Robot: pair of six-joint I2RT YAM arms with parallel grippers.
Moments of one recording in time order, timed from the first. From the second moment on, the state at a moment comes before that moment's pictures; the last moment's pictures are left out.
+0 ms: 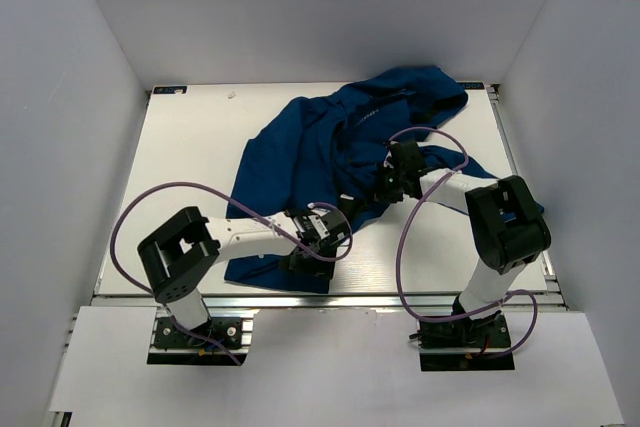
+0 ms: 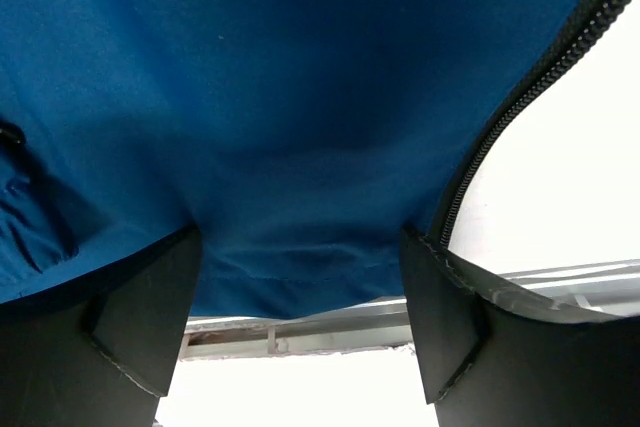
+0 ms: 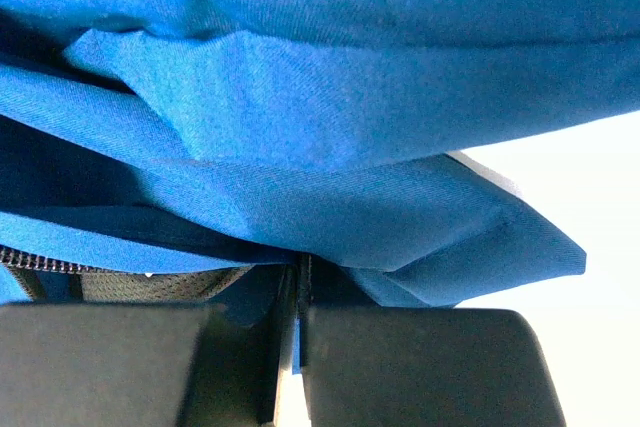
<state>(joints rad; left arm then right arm) -1.06 1.68 0.99 -0.71 -0.15 -0.85 0.41 1.75 0.94 -0.13 -0.23 0.44</state>
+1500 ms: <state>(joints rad) -1.20 1.81 1.22 -0.98 -0.17 -1.05 0.41 1.71 0.89 -0.08 -0.21 0.44</state>
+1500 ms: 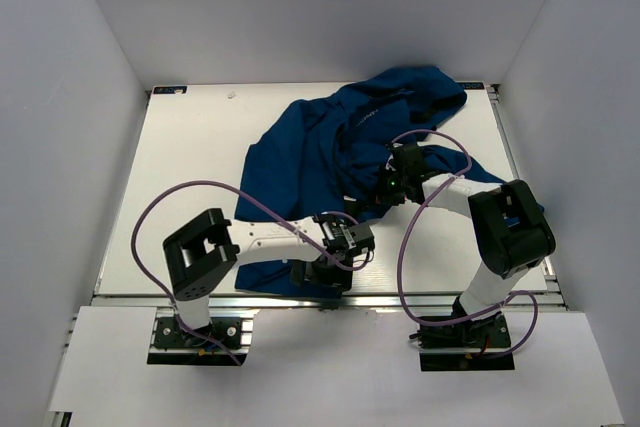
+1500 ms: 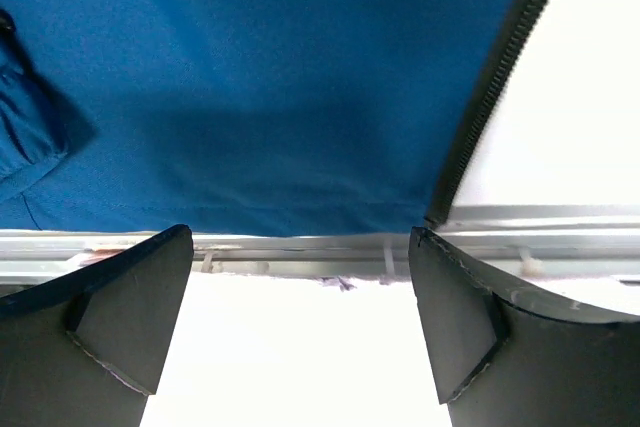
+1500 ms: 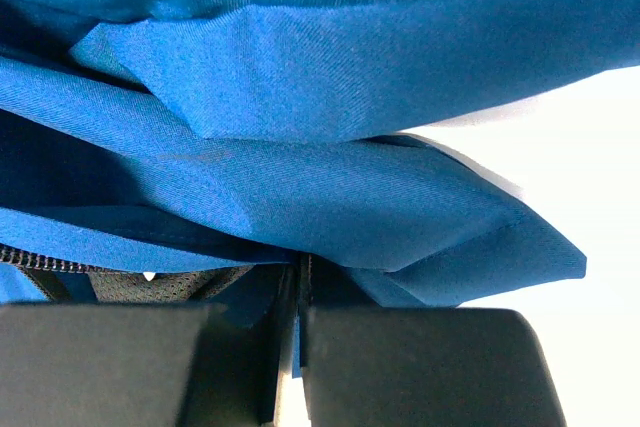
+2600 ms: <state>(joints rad) -1.12 1.79 1.11 -0.80 -0.10 -0.98 0.41 1.70 0.87 -0.08 -0.20 0.44</state>
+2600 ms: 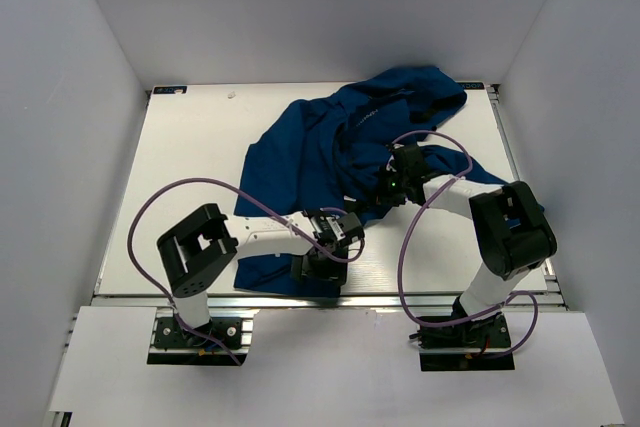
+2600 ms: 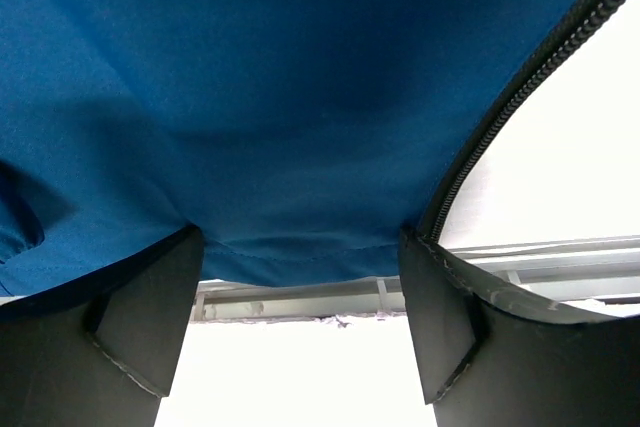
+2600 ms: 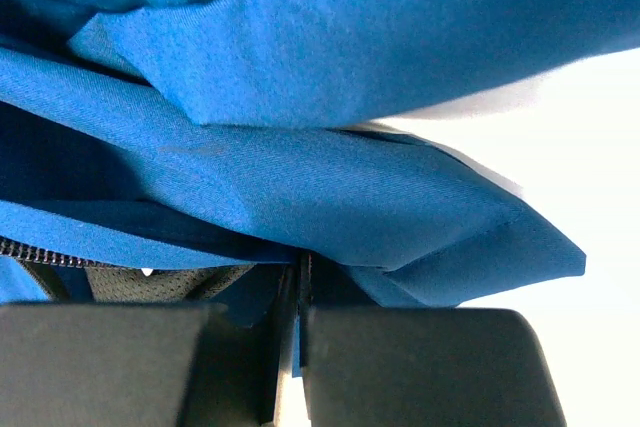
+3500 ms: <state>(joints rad) -1.11 1.83 1.18 -0.83 -0.09 -0.94 0.40 1.28 0.68 -0.24 -0.34 0.39</state>
